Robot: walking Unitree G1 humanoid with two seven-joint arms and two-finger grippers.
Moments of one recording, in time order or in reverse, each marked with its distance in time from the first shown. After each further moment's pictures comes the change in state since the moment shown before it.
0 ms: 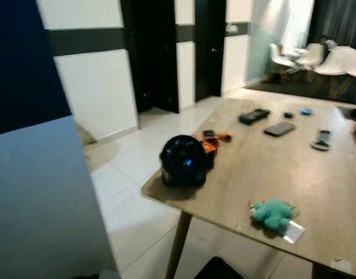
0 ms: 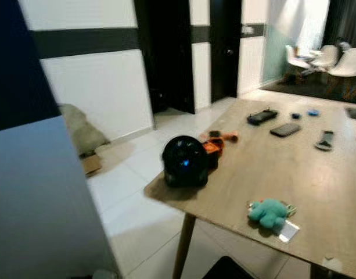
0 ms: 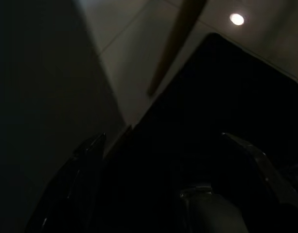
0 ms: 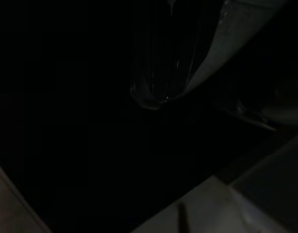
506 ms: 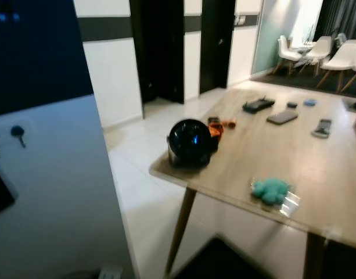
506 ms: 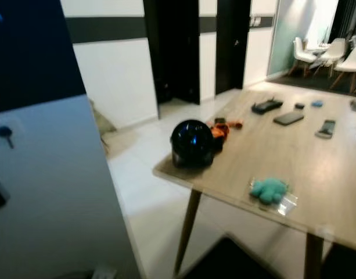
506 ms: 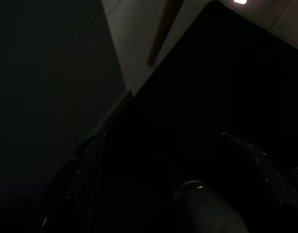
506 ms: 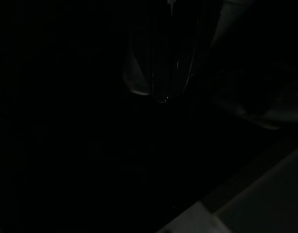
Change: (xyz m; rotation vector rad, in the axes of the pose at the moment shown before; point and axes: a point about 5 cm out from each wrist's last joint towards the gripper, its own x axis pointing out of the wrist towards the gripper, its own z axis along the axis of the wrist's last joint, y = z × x) left arm 0.003 0.000 0.008 0.015 -0.019 -0.005; right arm -0.002 0.003 -0.007 0.011 0.020 0.004
